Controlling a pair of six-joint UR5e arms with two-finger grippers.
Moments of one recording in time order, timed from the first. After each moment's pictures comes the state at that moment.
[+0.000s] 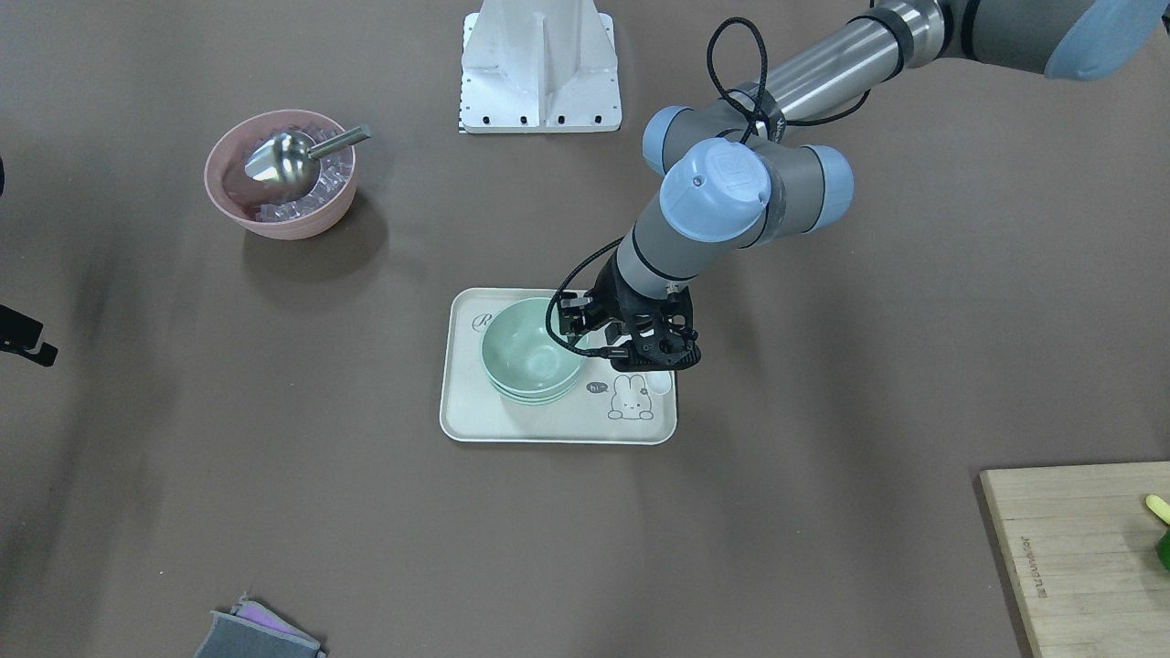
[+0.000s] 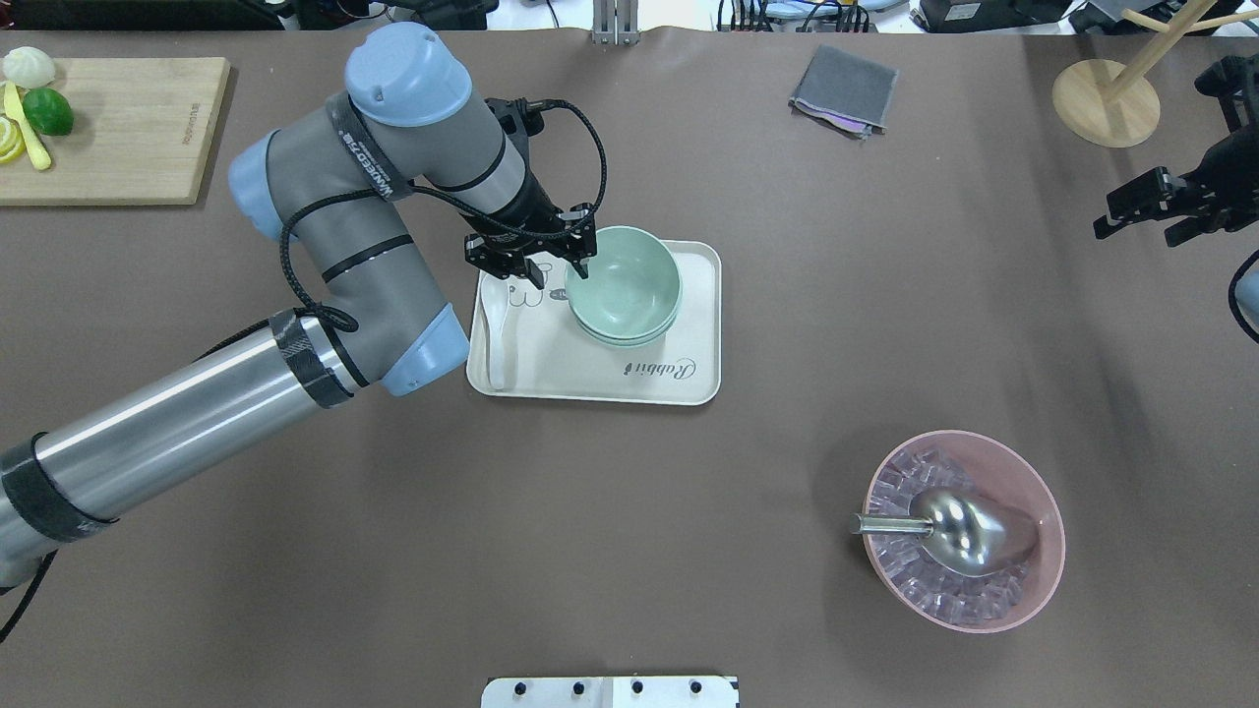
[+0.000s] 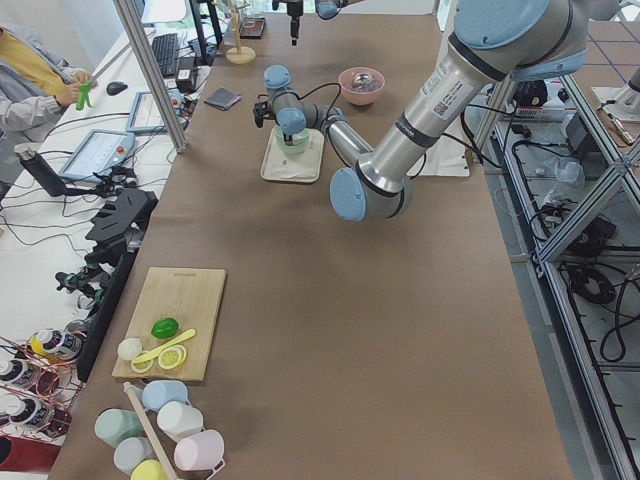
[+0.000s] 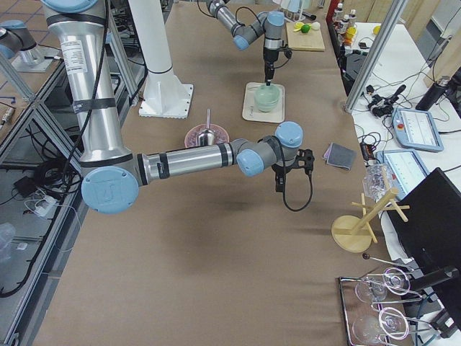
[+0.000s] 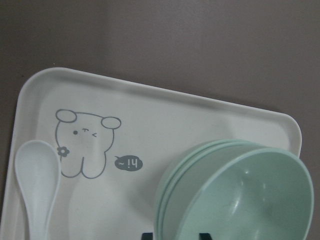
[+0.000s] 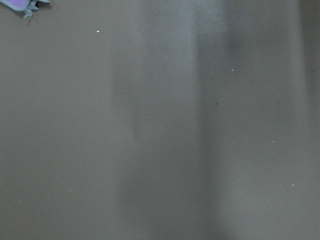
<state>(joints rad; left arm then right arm) -0.73 -2.38 -1.37 -1.92 -2.21 -1.29 1.23 -1.42 1.59 -1.25 2.39 0.60</state>
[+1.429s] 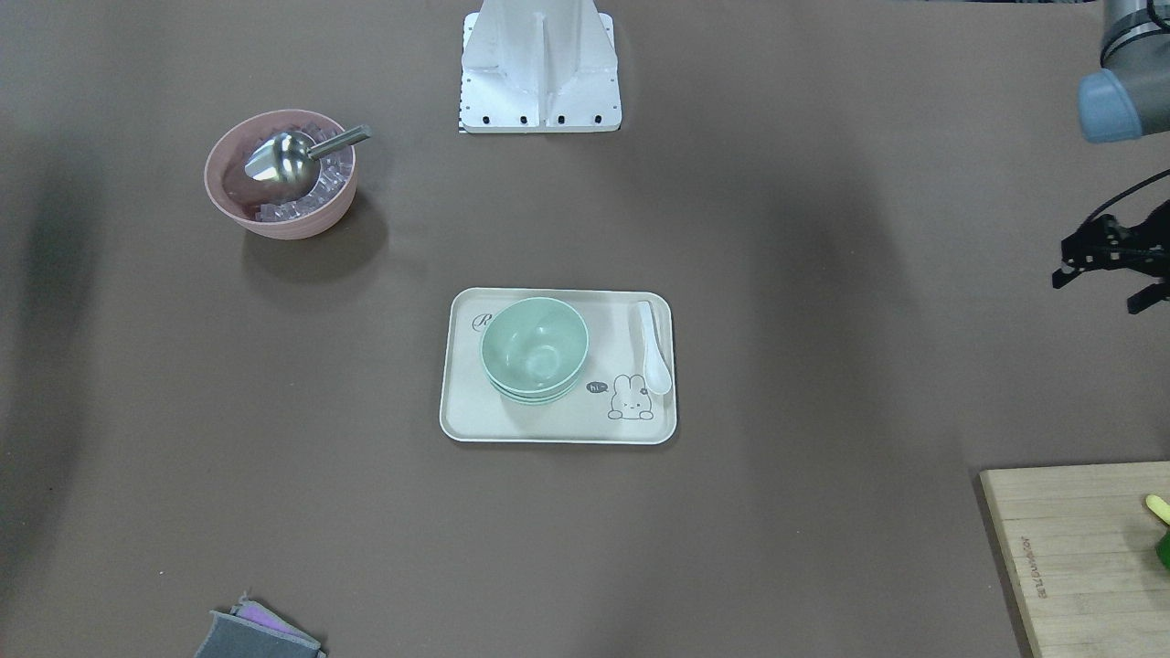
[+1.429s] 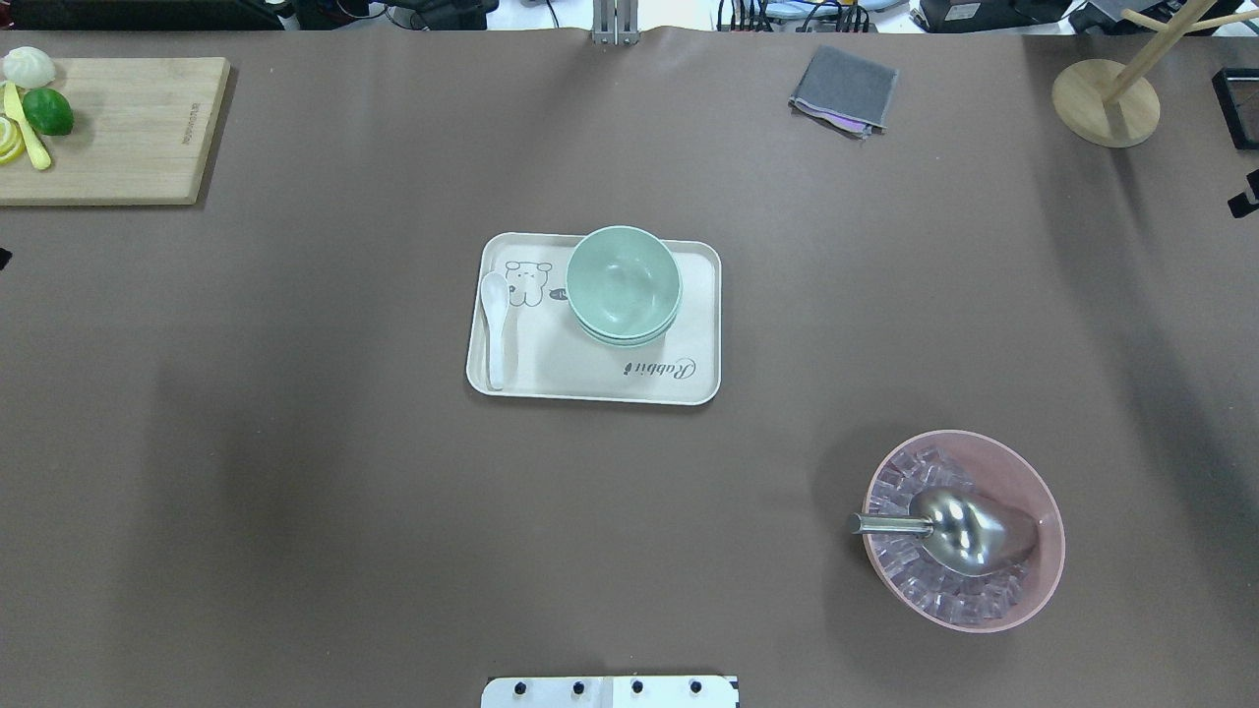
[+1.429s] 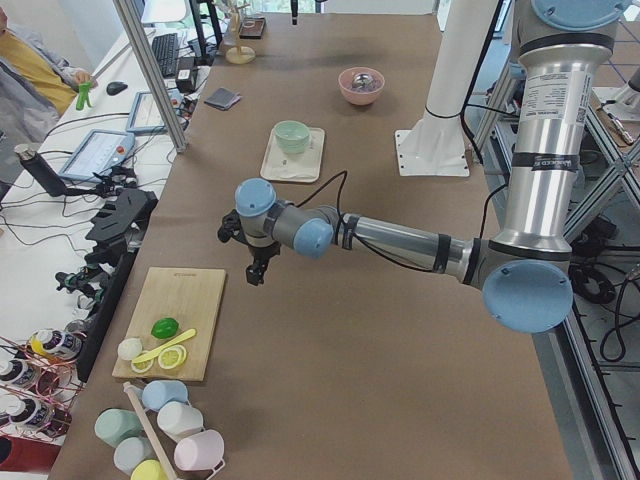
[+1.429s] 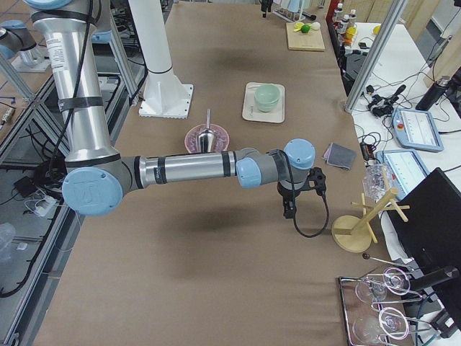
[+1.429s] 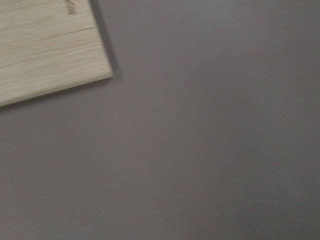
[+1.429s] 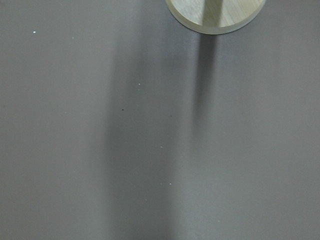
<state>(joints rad) -1.35 -1.62 -1.64 -1.80 -2.38 0.00 1.44 -1.43 1.54 -1.44 2.39 0.13</state>
